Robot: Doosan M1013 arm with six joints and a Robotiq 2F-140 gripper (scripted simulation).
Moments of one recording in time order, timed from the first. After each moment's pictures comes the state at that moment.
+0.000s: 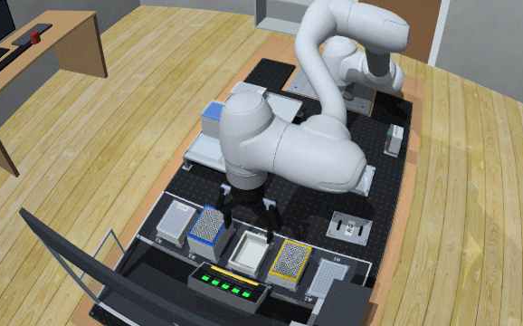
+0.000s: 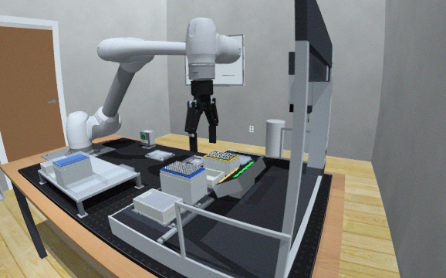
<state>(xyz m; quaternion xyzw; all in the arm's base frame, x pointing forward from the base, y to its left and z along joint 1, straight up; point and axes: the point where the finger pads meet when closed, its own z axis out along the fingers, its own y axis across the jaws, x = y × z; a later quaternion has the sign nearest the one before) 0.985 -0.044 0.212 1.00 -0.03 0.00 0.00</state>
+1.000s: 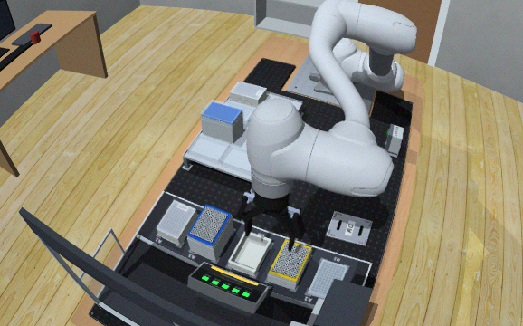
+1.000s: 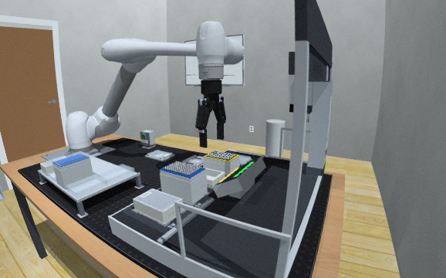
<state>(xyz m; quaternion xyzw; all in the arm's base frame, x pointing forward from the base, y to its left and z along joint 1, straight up) 0.988 0.015 0.212 1.00 -0.03 0.00 0.00</state>
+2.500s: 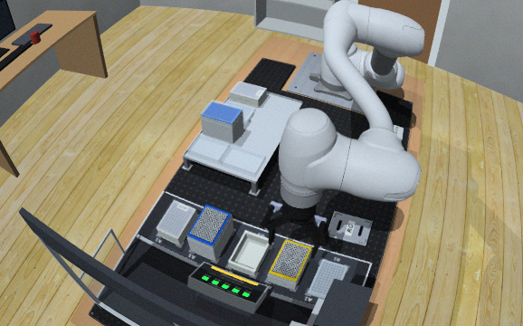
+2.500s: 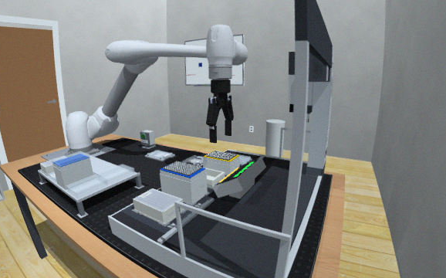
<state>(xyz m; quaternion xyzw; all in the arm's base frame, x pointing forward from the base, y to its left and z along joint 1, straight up) 0.992 0.080 0.211 1.00 -0.03 0.00 0.00</state>
